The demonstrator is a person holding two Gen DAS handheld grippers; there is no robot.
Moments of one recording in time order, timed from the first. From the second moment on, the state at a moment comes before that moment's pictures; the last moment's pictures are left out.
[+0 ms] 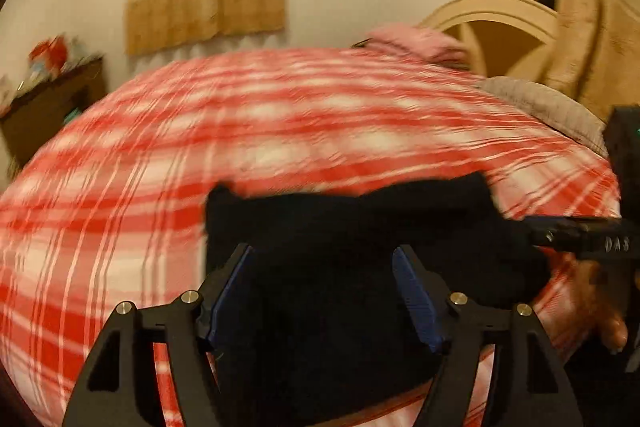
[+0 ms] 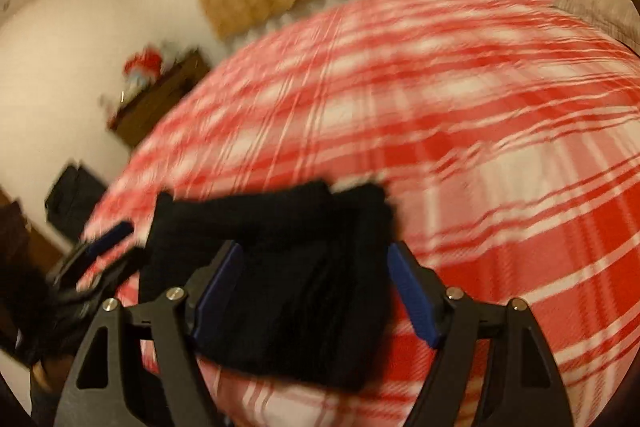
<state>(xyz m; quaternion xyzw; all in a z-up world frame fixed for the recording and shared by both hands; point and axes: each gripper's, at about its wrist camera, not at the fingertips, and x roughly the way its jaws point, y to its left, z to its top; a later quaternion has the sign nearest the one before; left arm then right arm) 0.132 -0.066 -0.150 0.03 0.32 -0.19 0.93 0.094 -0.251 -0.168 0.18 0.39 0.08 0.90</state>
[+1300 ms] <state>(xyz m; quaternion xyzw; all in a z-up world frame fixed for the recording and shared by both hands) 0.152 -0.056 -0.187 0.00 0.36 -0.18 0.91 0.096 -0.251 -0.167 0.11 0.43 0.02 0.90</state>
